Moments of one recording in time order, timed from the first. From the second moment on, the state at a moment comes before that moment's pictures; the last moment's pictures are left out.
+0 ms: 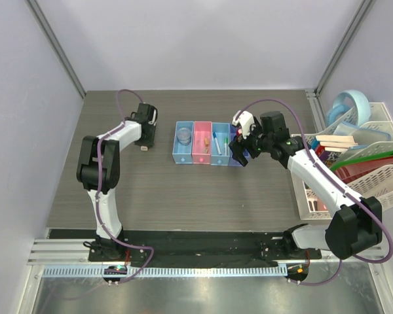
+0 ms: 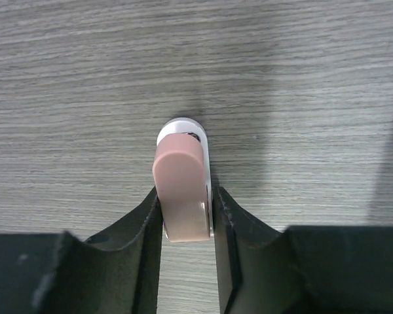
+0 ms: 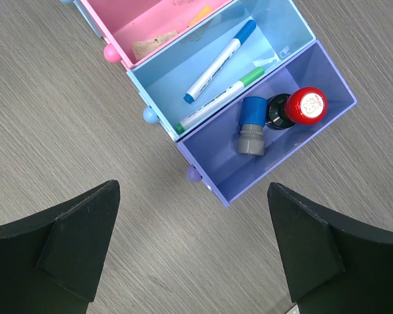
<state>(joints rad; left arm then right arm) -0.22 2.01 1.41 -0.47 -0.22 -0.04 0.36 1.30 1.05 -0.46 -0.31 -0.43</state>
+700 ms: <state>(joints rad) -0.23 1.83 1.35 -0.48 -0.02 0.11 0.36 1.30 1.05 -0.46 -0.31 -0.42</state>
